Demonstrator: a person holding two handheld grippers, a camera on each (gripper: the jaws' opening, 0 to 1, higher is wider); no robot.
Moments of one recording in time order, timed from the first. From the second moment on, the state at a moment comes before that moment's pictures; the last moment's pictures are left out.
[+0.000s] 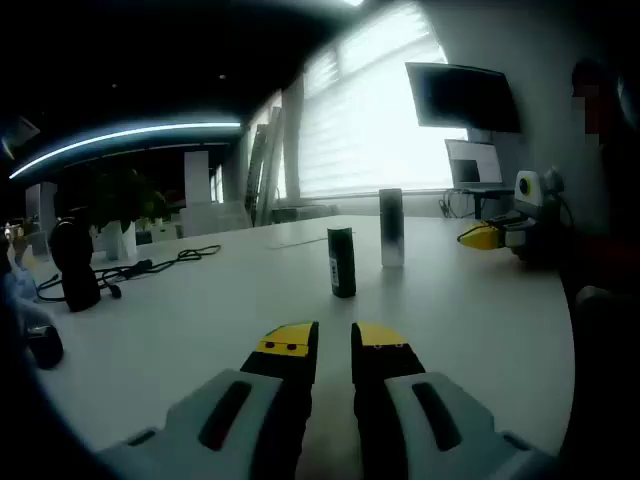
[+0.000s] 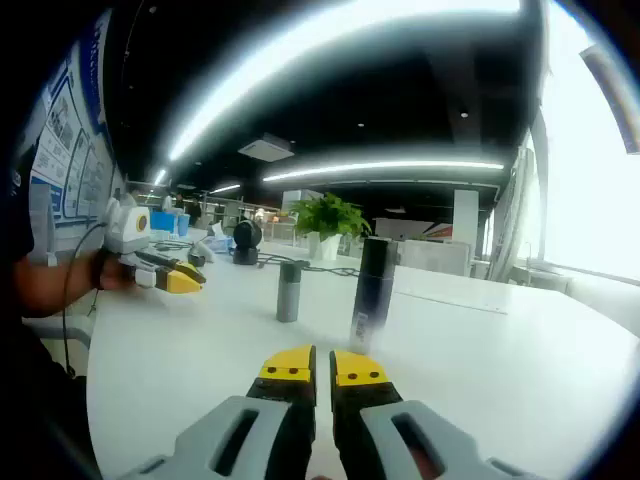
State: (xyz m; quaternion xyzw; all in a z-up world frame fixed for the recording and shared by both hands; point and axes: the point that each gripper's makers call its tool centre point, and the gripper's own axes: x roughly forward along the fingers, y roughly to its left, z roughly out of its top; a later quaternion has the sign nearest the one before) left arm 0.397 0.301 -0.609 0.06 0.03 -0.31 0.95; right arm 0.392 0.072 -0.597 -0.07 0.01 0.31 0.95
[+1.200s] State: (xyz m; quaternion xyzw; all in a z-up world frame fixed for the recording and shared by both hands) left arm 0.398 0.302 -0.610 0.06 0.03 -0.31 0.95; right arm 0.391 0.073 -0.599 -0.07 0.01 0.31 0.95
